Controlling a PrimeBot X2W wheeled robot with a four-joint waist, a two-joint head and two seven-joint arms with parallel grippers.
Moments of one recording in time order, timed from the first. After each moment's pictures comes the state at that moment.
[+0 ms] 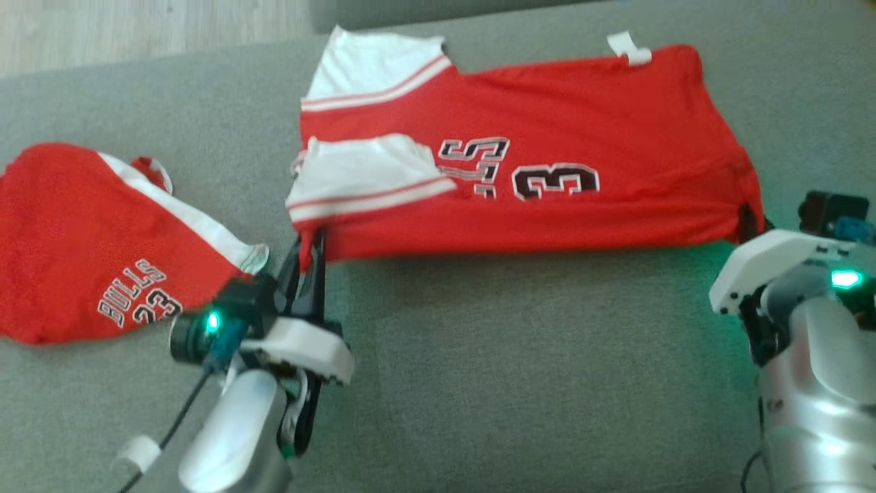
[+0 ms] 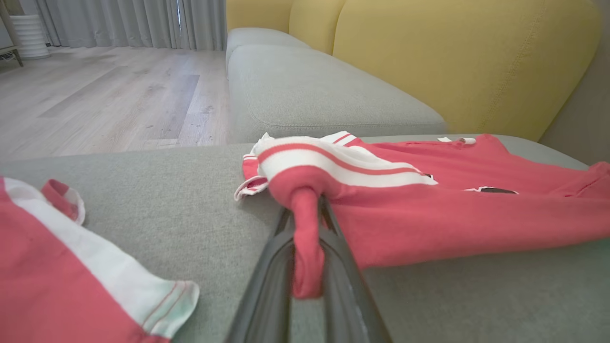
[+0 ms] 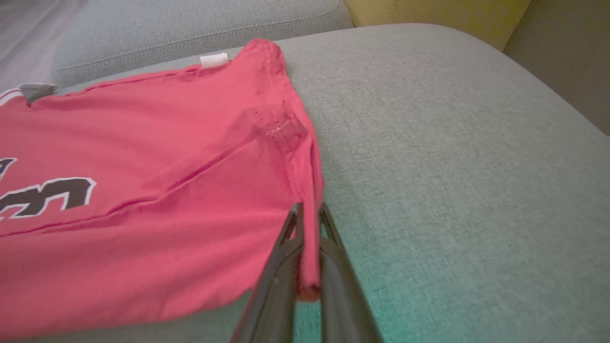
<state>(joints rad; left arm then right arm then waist) -0.38 0.10 -0.40 0.46 -0.35 0.06 -0.17 -0.53 -0.05 -0.32 0.75 -0.08 0.12 0.11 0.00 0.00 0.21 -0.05</state>
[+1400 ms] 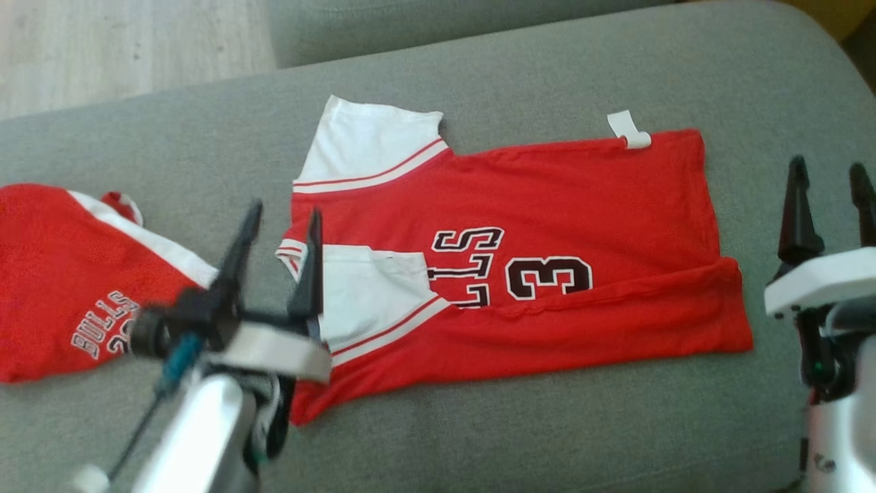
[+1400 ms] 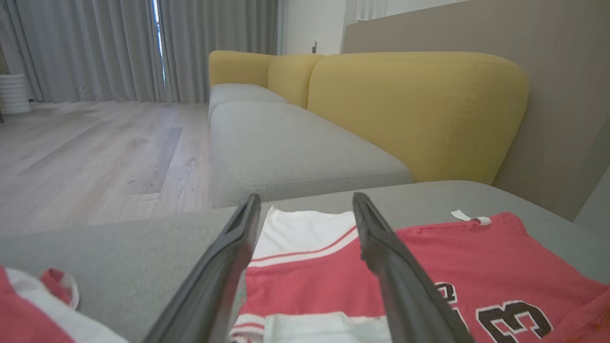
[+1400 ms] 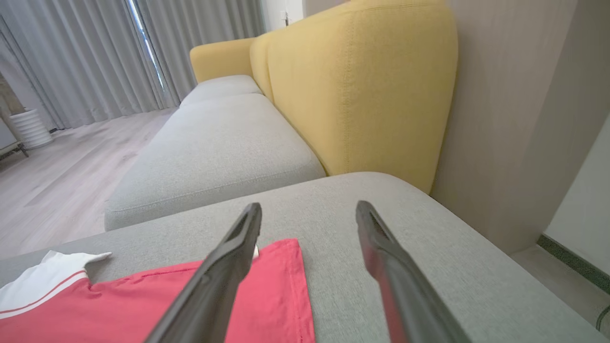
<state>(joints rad) -0.24 0.21 -0.40 0.12 -0.37 0.12 -0.12 -0.24 -0.04 -0.26 0.11 0.13 0.12 0.13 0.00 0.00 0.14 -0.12</state>
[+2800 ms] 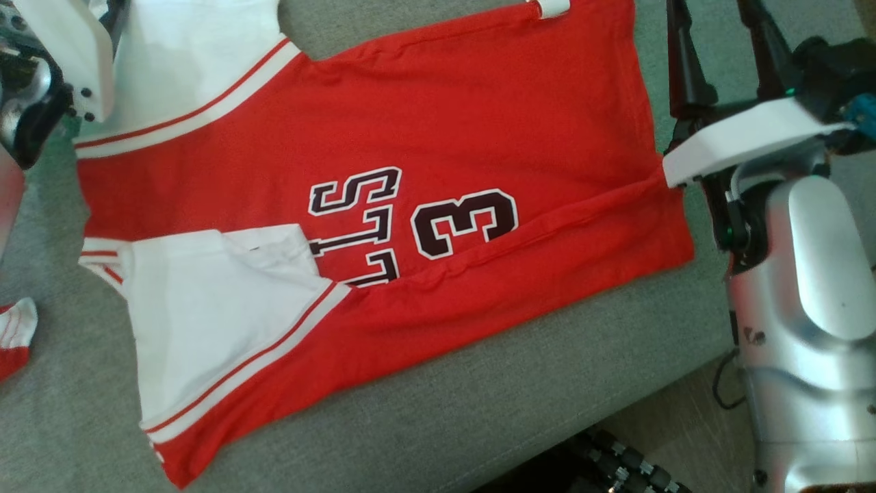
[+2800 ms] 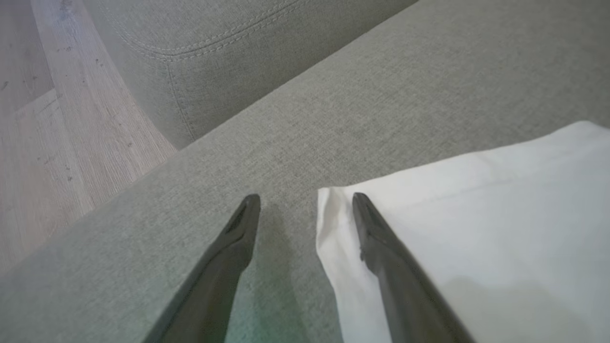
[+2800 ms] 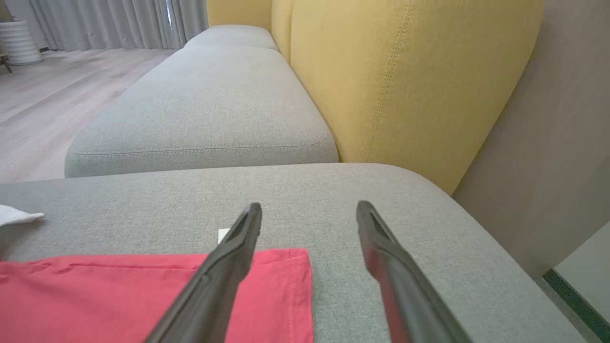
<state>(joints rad) -1.21 0.53 -0.81 0.84 -0.68 -0.13 0.43 -0.62 -0.05 0.04 0.28 0.12 0.12 0.02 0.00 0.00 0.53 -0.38</state>
